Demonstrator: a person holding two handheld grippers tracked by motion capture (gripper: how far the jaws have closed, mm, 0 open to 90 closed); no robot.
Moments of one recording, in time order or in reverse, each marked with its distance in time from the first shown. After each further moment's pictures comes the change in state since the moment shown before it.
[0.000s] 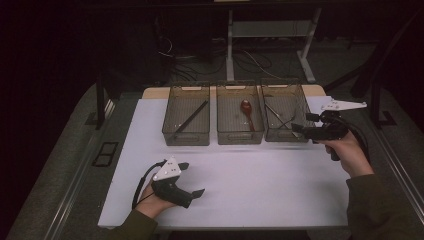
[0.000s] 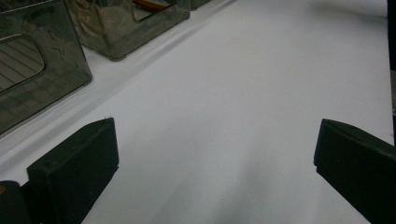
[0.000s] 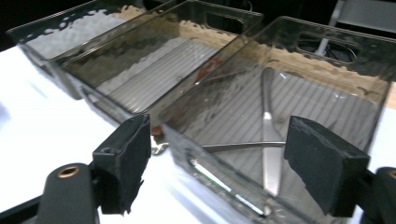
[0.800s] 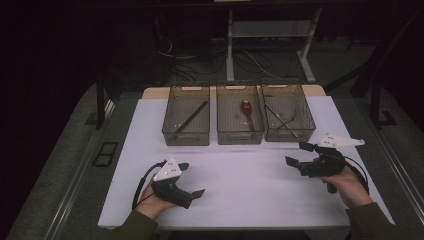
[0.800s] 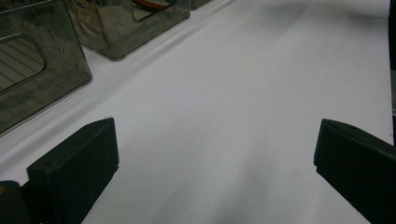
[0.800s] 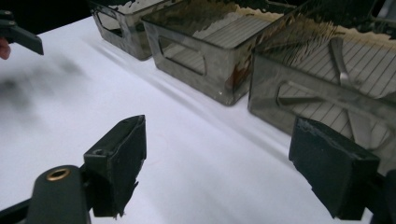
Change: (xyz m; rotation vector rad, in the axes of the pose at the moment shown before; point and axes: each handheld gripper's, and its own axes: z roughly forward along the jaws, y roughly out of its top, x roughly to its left) left arm -0.002 0.000 0.000 0.003 0.005 -0.006; right arm 0.053 -0.065 -0.019 -0.019 0.109 -0.034
